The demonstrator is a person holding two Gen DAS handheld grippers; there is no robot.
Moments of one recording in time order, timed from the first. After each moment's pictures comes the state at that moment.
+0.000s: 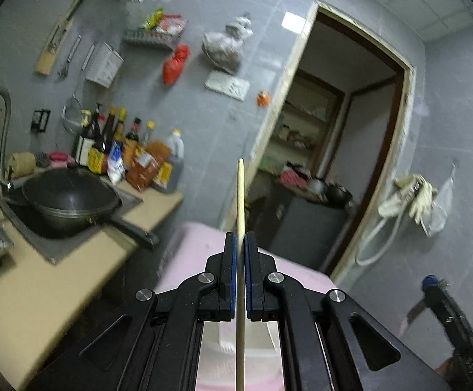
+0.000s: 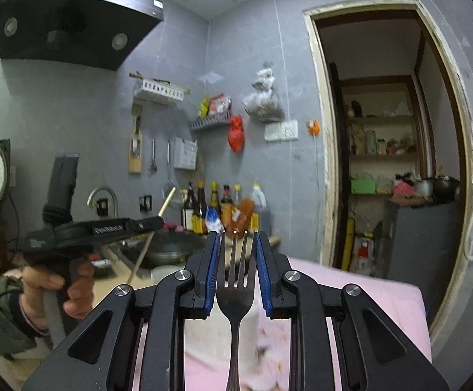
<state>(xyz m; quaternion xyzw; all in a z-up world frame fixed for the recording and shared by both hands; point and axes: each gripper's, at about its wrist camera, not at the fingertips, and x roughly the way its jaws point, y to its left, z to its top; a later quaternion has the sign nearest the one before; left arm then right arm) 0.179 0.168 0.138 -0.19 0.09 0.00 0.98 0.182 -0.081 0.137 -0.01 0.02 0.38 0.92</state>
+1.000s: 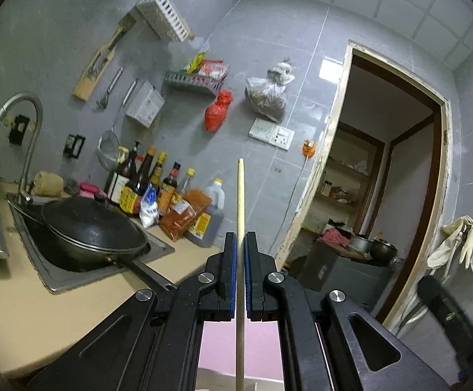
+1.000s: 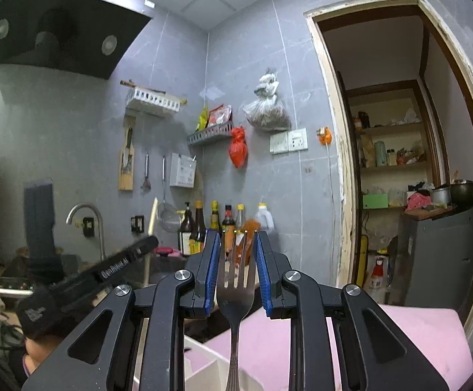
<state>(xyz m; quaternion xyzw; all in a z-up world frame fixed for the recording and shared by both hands) 0.229 0.183 0.105 -0.19 -0.03 0.11 0.97 0.268 -0.014 0.115 0.01 -0.02 0.39 0.92</state>
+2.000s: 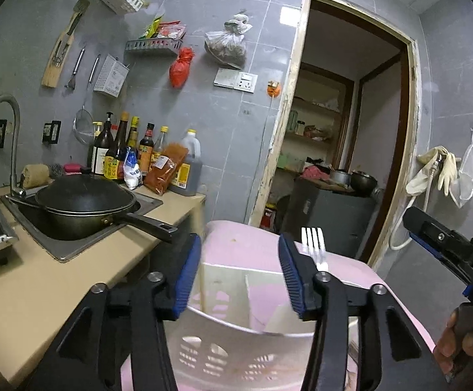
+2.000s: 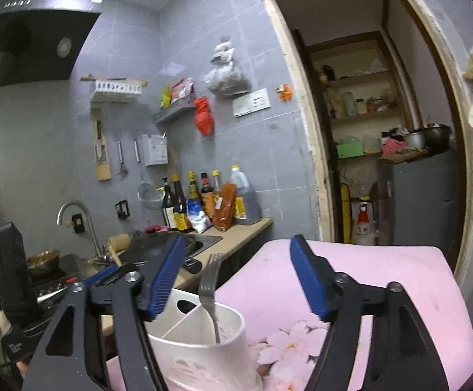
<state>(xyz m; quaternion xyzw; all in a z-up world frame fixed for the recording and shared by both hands) 0.191 0.137 0.079 -0.12 0.09 0.04 0.99 0.262 -0.063 0.106 0.07 0.09 0.34 0.93</state>
